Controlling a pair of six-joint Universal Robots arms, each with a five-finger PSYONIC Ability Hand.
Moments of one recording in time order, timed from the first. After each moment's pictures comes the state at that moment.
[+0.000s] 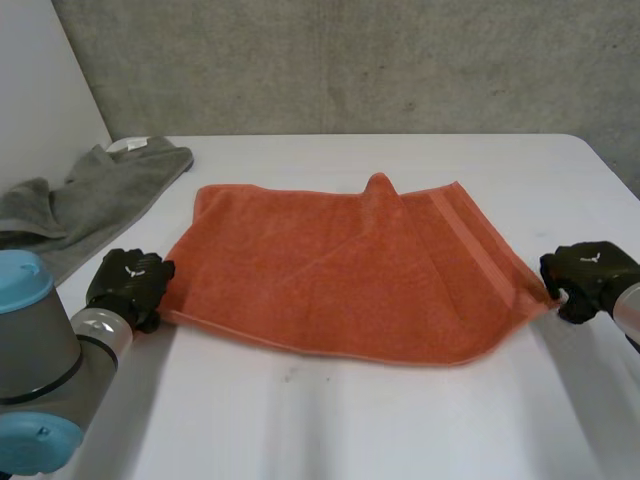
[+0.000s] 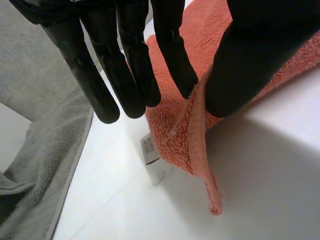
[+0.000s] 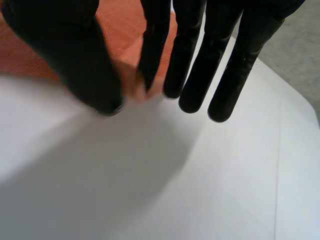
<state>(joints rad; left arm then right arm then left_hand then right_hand) 4.48 -1.90 -1.93 3.51 -1.57 3.68 1.50 -1.21 1.75 -0.02 1.23 2.50 1.03 1.02 1.02 1.02 0.84 0.65 0.78 0.81 0.82 0.65</state>
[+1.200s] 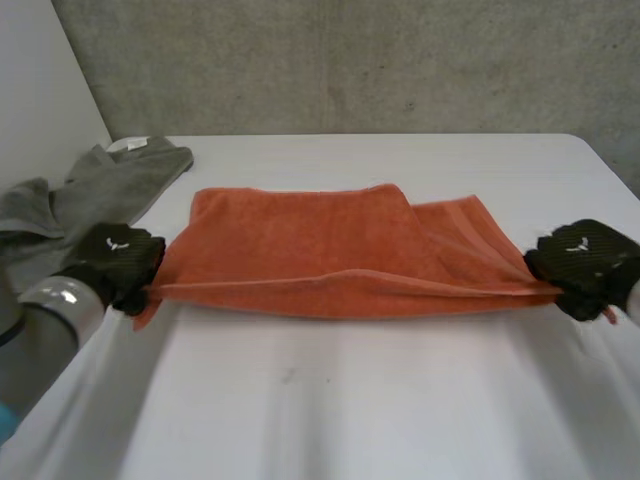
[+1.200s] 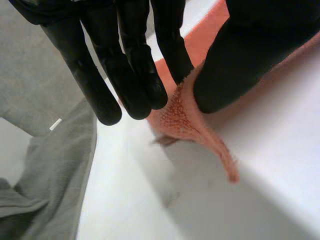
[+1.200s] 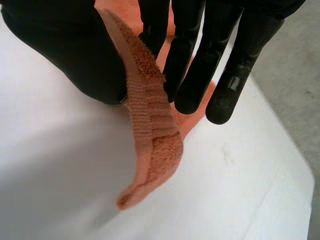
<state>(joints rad) 4.48 -1.68 -1.82 3.13 -1.51 3.67 1.52 -1.43 1.72 0.28 1.12 2.20 1.13 1.19 1.19 1.20 0.98 0.98 1.17 1.18 1.19 0.99</state>
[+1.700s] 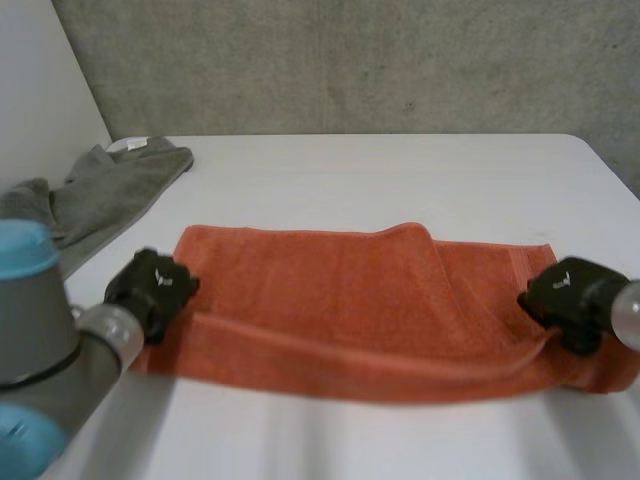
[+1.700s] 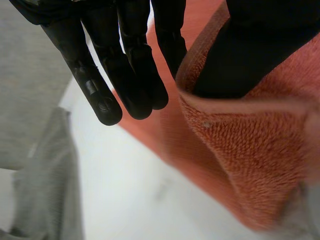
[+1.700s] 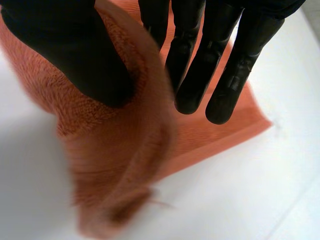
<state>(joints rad) 4.39 -1.84 -1.82 3.23 -1.55 3.97 1.60 -1.29 1.63 0.42 1.27 2.09 1.13 1.20 1.19 1.20 0.98 0.98 1.17 1.18 1.19 1.00</state>
